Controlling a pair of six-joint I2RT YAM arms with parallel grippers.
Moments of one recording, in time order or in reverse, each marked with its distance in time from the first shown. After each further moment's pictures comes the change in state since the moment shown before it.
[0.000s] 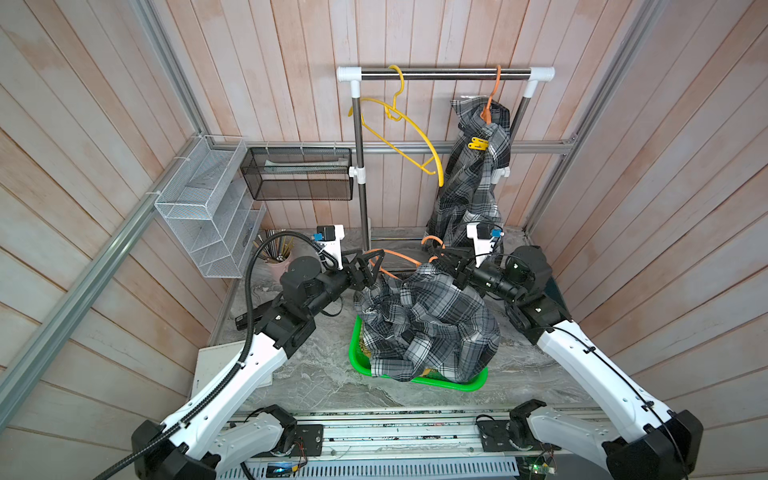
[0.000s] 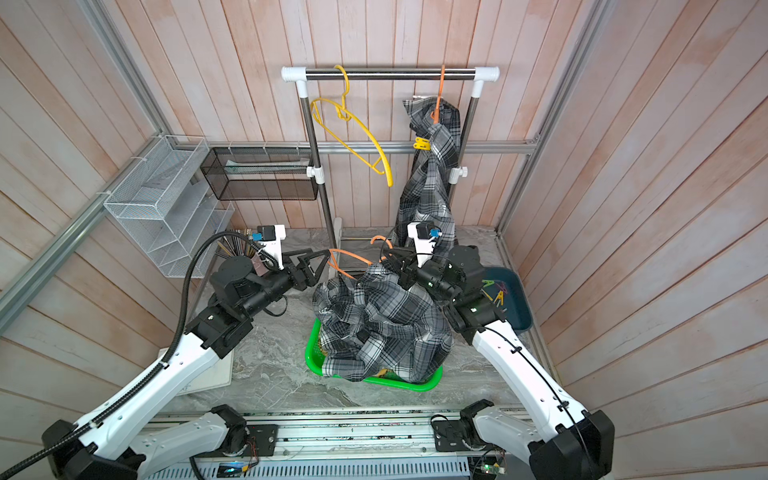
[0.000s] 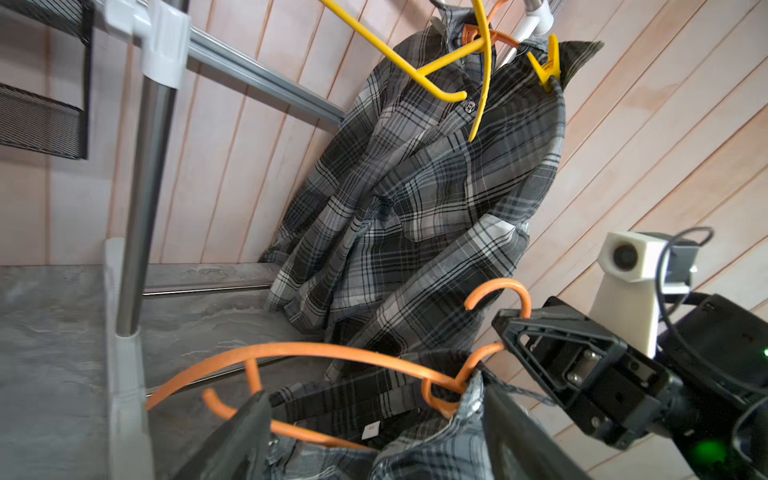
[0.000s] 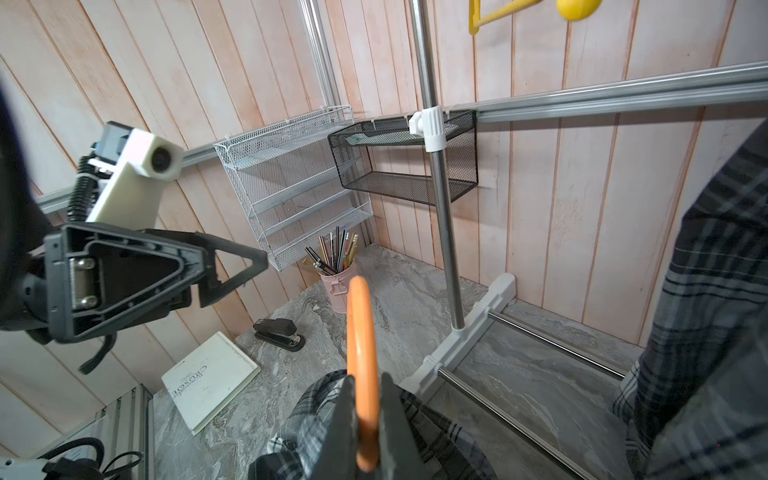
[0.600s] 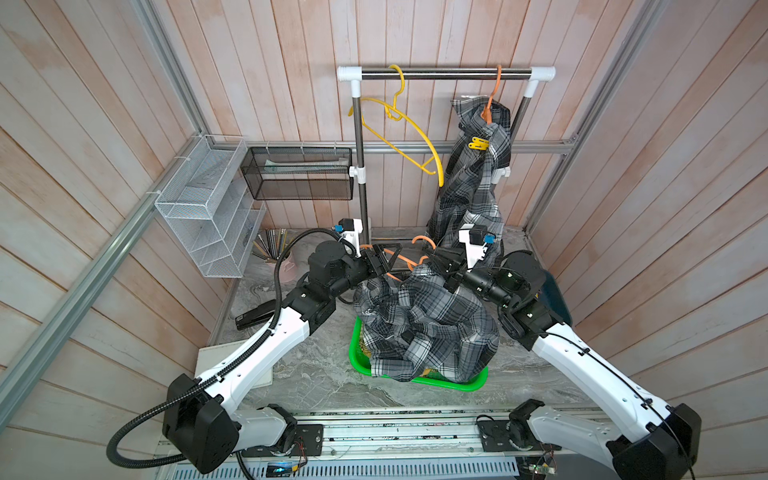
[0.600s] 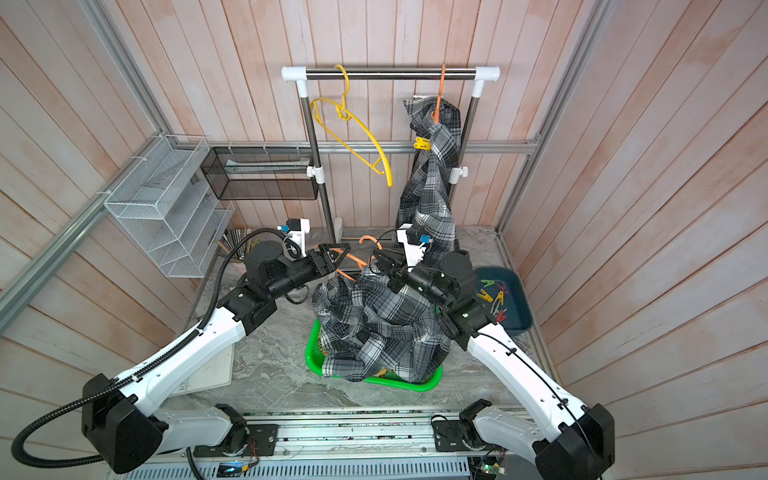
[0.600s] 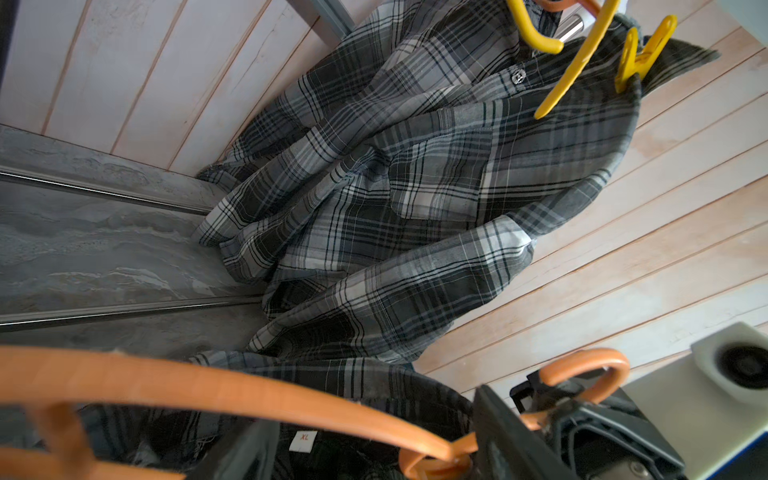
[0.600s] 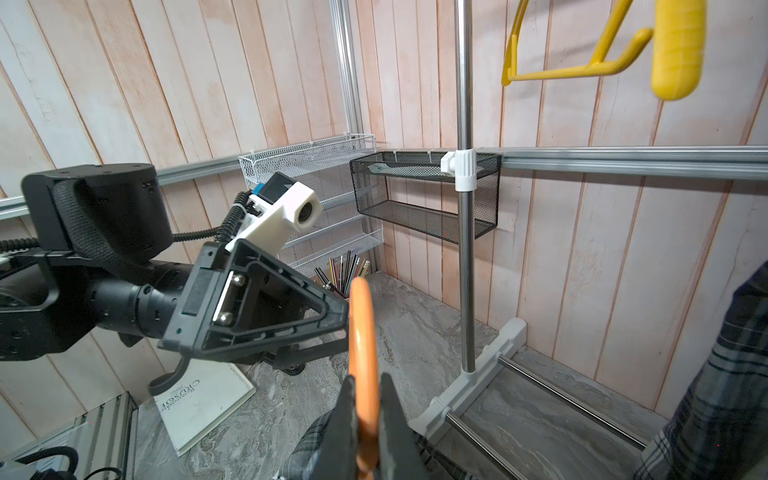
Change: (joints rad) left arm -0.010 0.186 0.072 0.048 0.097 -0.294; right arm 0.099 0.002 -0.031 0.124 0.068 -0.052
